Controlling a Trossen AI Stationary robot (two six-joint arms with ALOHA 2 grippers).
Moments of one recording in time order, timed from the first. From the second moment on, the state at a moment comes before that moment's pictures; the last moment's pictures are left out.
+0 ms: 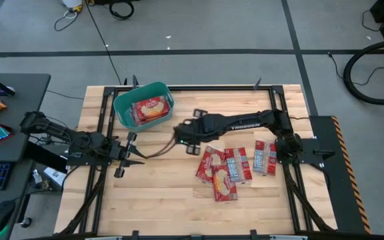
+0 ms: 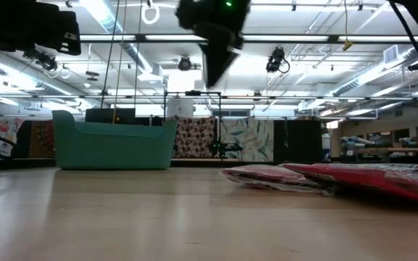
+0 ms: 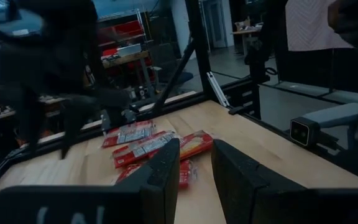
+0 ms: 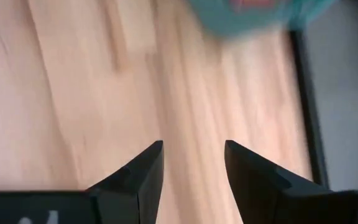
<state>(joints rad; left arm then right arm) -0.33 0.41 0.09 0.36 -0.05 0.22 0.07 2.10 2.02 -1.19 0.47 0.18</state>
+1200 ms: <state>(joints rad) -0.31 0.41 0.09 0.37 -0.12 0.60 0.26 1.94 1.57 -1.53 0.21 0.79</state>
